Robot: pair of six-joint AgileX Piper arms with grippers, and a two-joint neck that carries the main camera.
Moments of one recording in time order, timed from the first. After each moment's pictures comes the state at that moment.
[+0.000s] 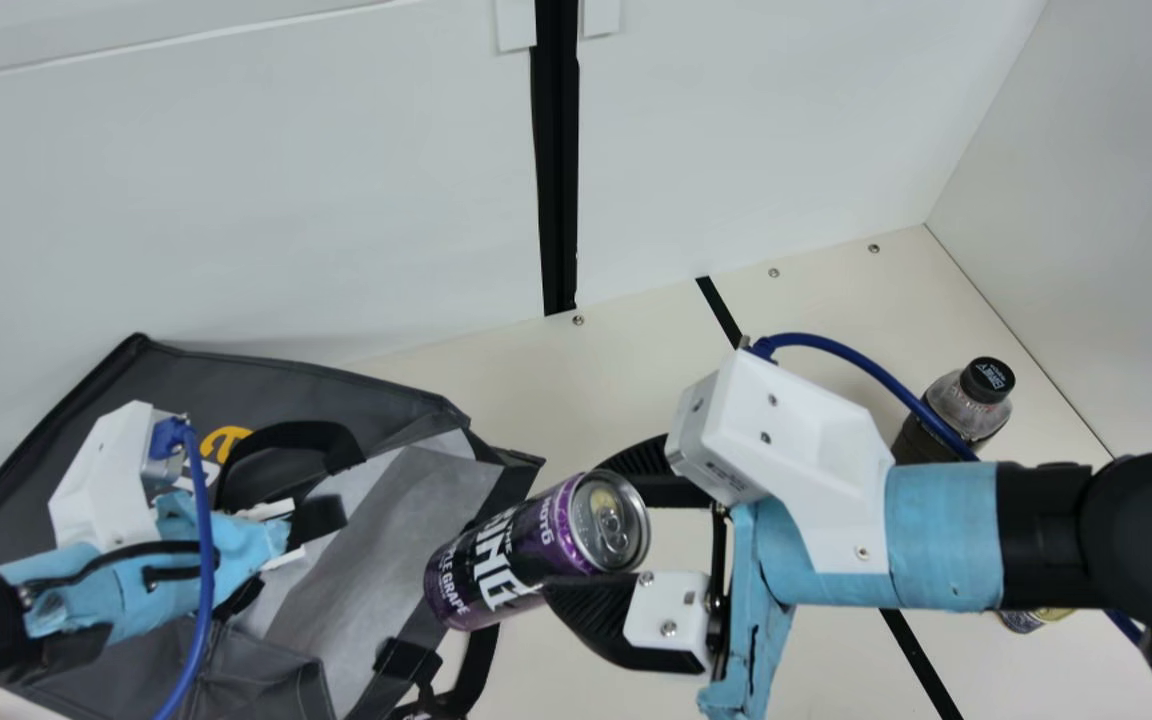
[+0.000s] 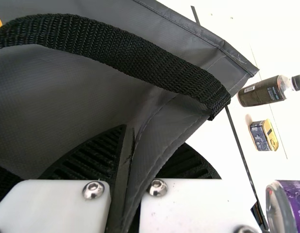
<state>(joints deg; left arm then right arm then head) -16.3 89.2 -70.1 -50.0 47.2 21.2 1.4 61.5 -71.5 48.4 69.8 -51.4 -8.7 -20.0</state>
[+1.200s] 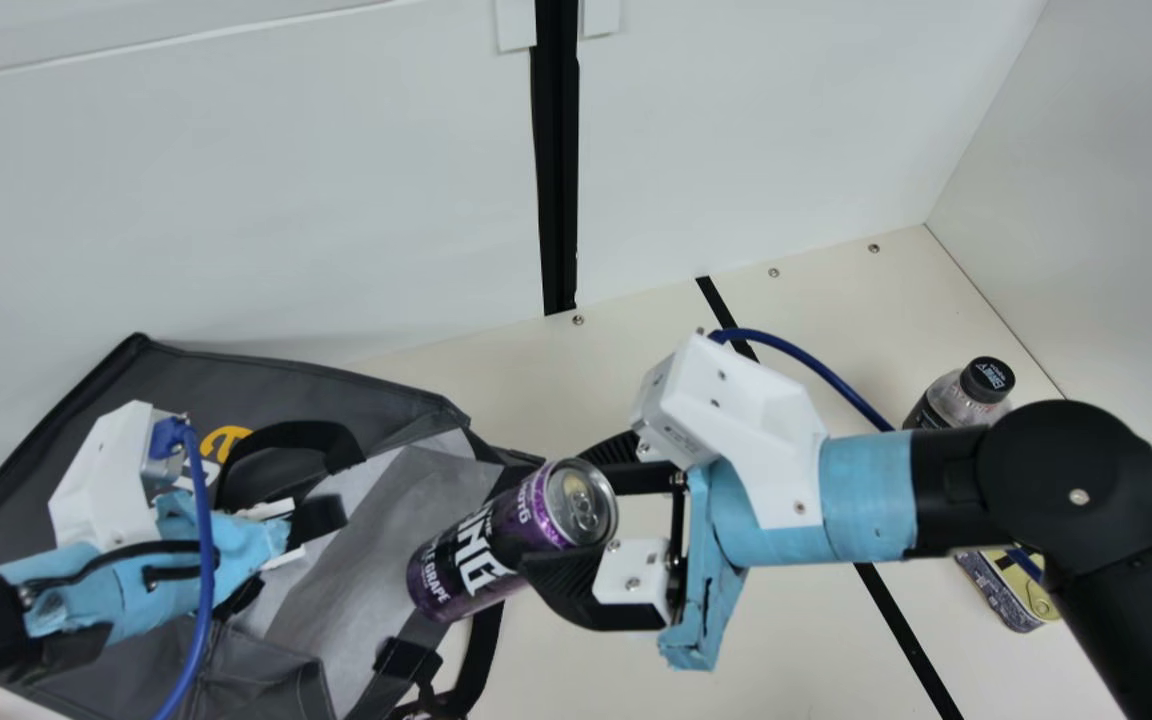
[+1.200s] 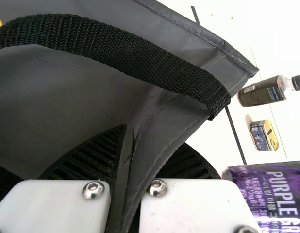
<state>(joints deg) -16.3 89.2 -70.1 -50.0 47.2 21.2 1.9 67.3 -66.9 53.7 65.5 -56.3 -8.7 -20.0</state>
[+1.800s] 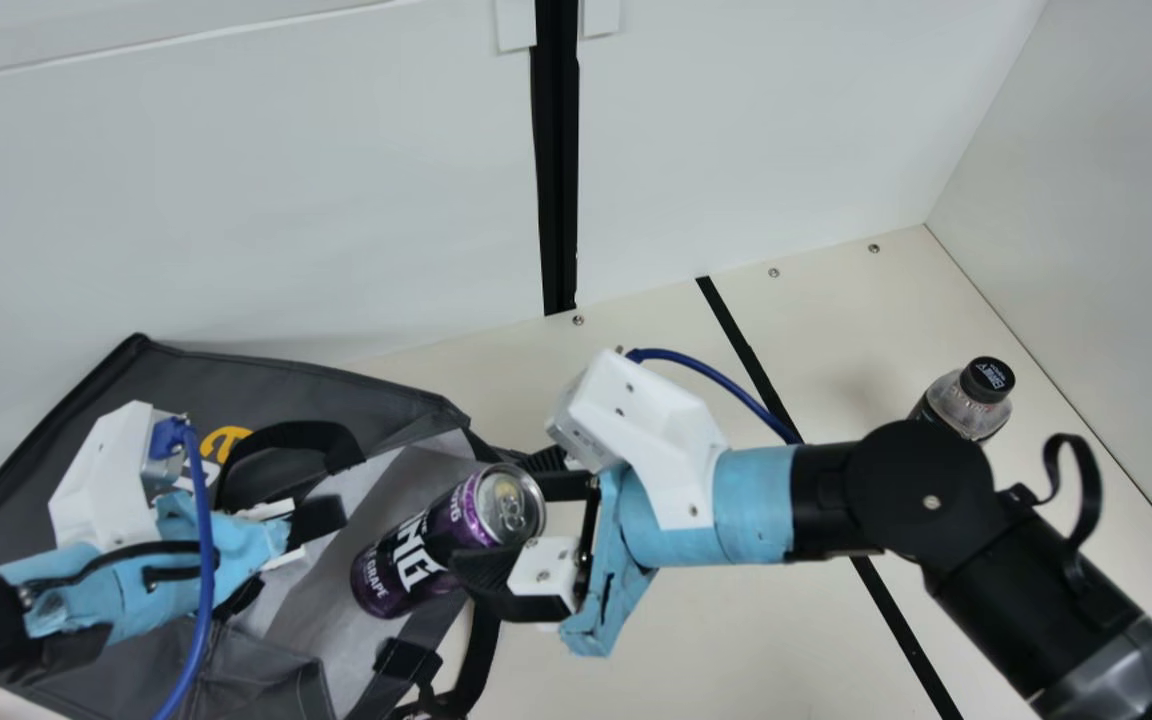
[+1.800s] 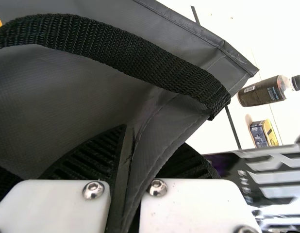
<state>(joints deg) -16.3 89.2 -70.1 -50.0 47.2 21.2 12.1 72.7 -63.1 56.0 50.8 -55.5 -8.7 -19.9</state>
